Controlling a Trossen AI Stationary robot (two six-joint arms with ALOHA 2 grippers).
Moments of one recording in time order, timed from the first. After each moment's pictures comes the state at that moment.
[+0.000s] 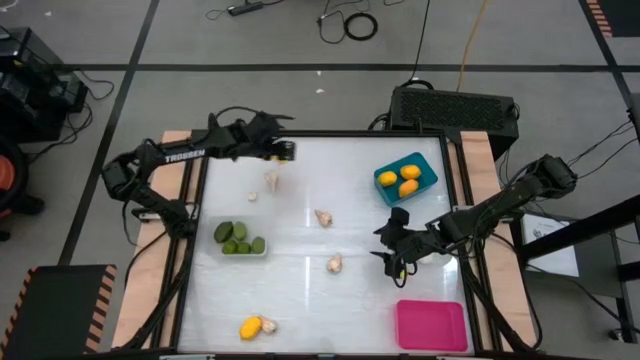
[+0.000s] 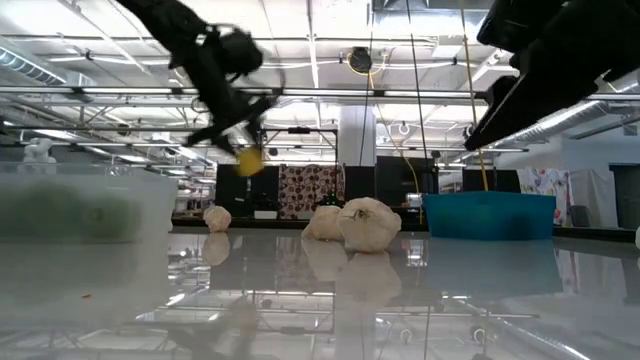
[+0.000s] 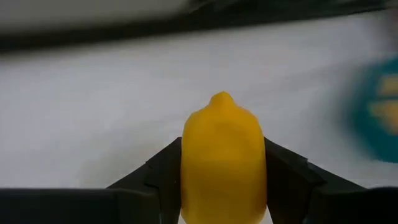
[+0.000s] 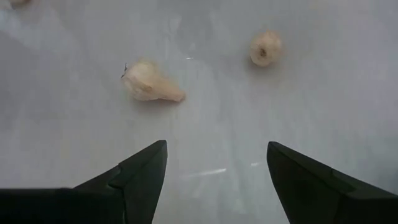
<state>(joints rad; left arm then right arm) 0.56 1.48 1.04 -0.42 -0.05 -0.72 0.43 1.23 0.65 -0.26 0.43 0.48</state>
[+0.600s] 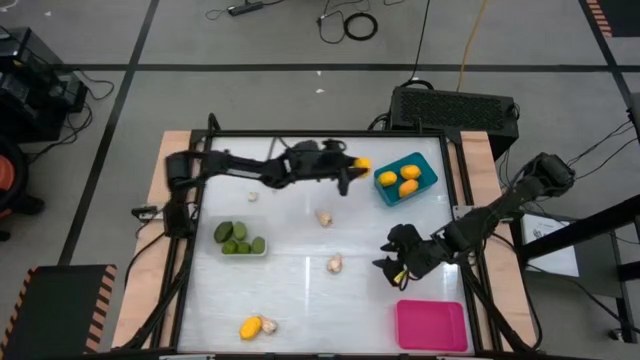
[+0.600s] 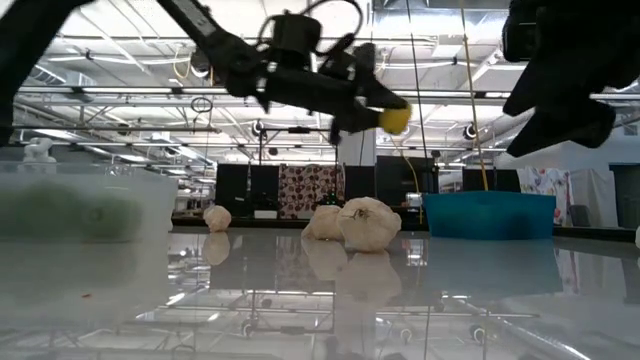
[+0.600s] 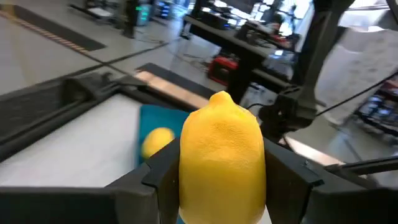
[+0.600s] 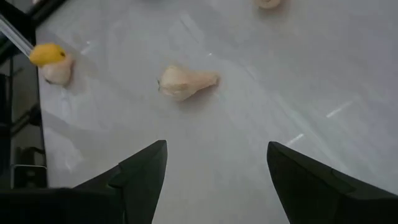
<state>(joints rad) 0.28 1.96 1.22 0.64 0.15 -0.33 0.56 1.23 0.65 -0.26 0.44 1.13</state>
